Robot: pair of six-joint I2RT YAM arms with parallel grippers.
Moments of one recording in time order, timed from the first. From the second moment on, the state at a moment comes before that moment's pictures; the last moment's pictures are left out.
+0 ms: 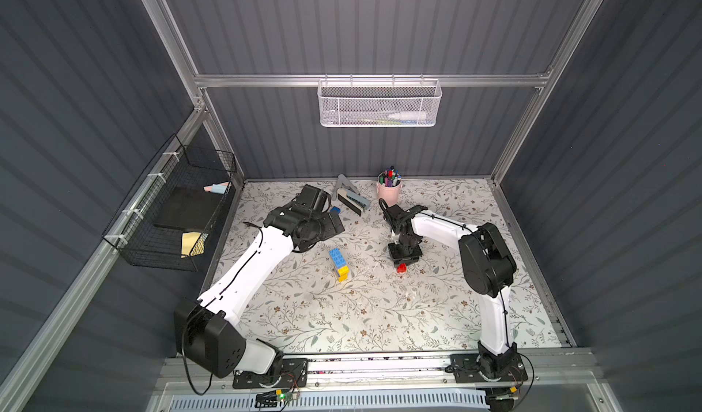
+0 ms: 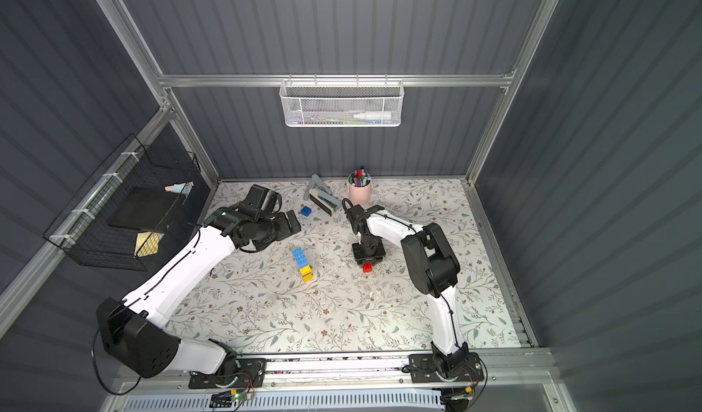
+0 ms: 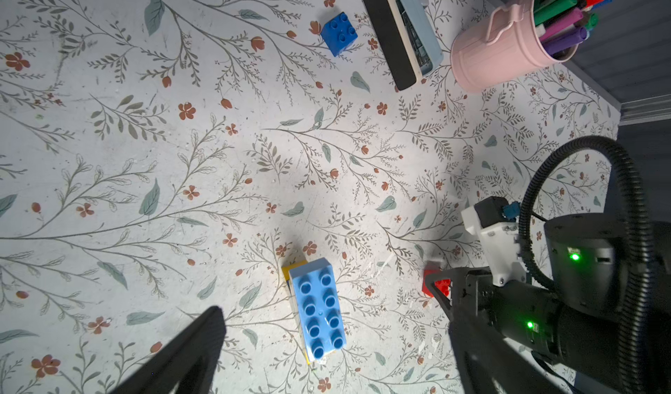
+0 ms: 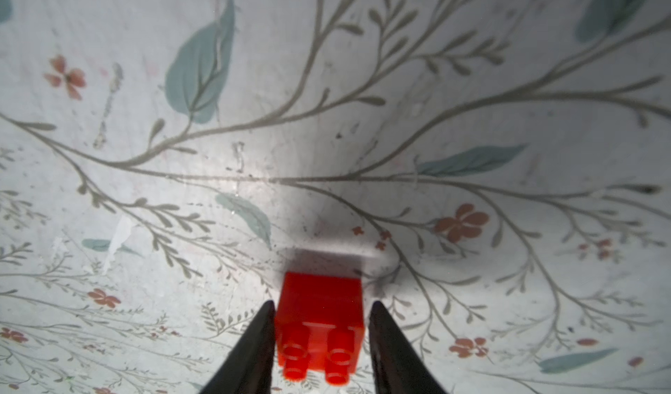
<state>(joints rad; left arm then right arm) -0.46 1.43 1.38 -0.94 -0.03 -0.80 0.60 2.09 1.54 -1.05 -0.08 0.35</state>
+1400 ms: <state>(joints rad) -0.26 1.39 1.05 -0.75 0.16 -0.80 0.98 2.21 2.23 -1.42 -0.28 0.43</state>
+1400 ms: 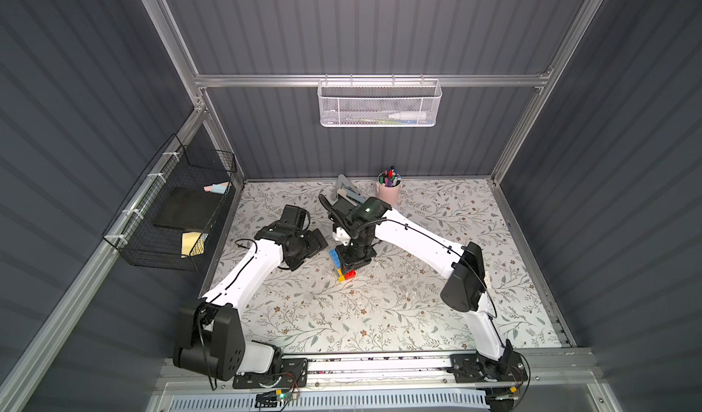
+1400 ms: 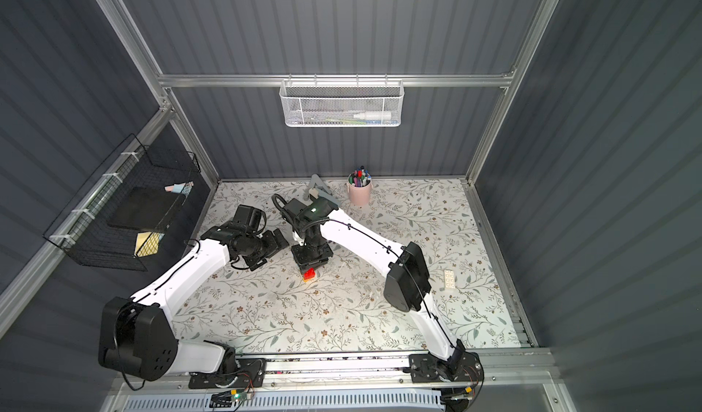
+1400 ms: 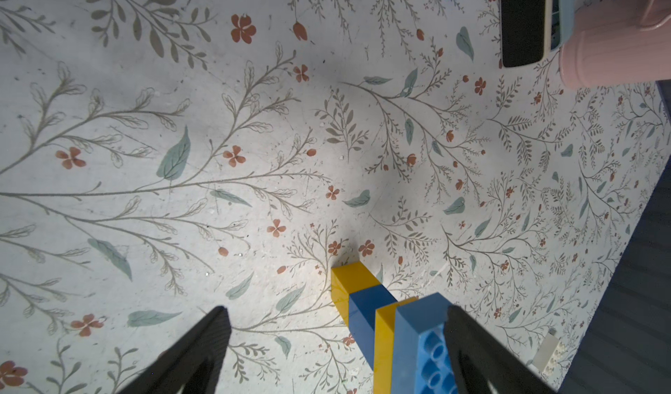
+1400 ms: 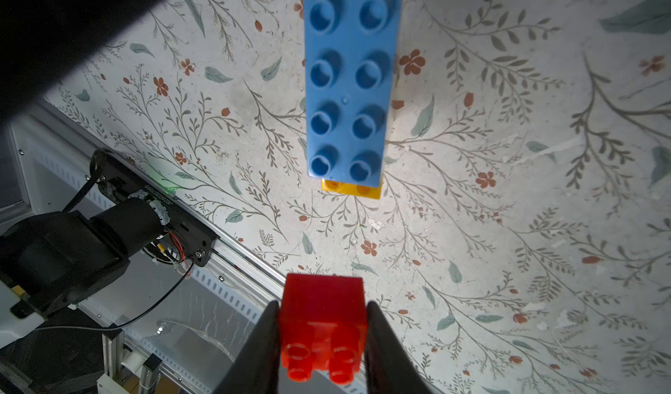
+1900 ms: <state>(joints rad) -0.26 1.39 1.02 -0.73 0.19 -0.78 0.98 2.31 2.34 -1.45 -0.25 0.37</state>
